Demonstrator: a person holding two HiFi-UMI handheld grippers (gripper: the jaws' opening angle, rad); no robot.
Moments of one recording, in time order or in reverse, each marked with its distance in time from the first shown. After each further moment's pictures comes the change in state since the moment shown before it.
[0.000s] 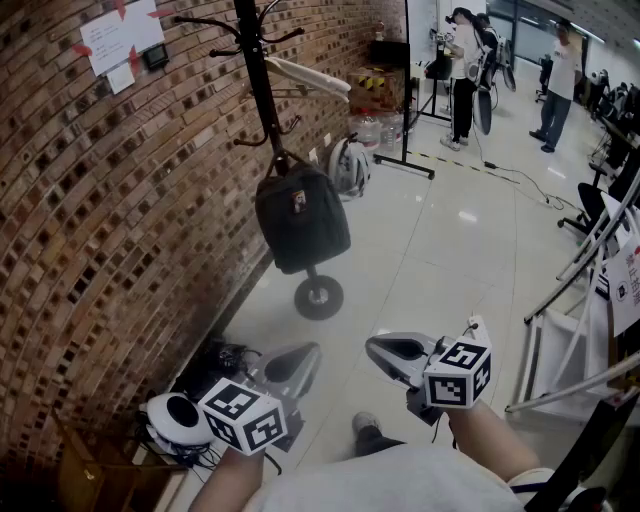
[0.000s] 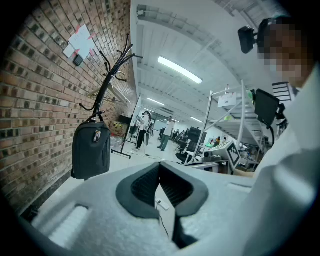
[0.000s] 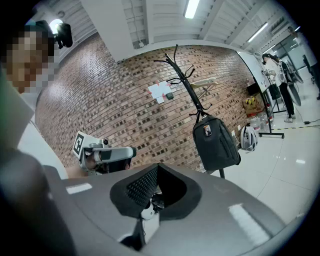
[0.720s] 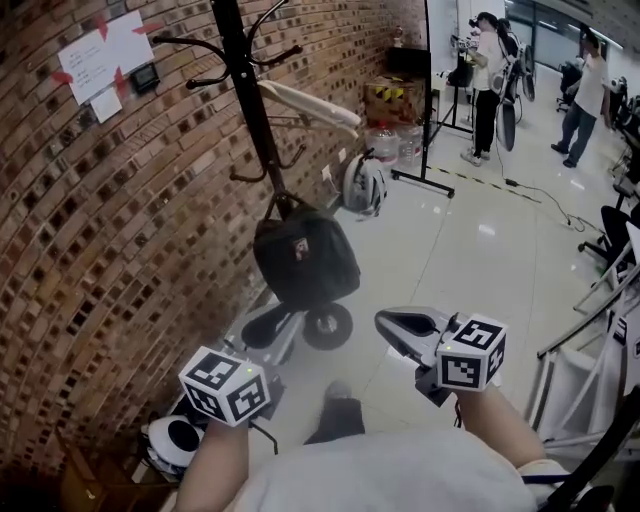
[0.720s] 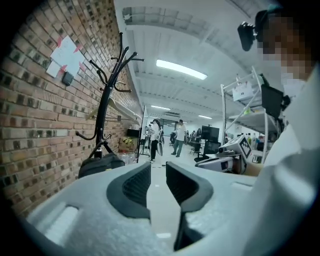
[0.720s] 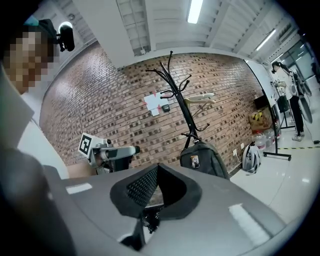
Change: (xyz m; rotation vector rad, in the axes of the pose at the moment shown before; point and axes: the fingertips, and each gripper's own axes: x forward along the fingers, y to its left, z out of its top) left arm 0.117 0.101 0.127 0.169 -0.085 0.136; right arm 0.022 -0.136 0.139 -0.113 -0.073 0.023
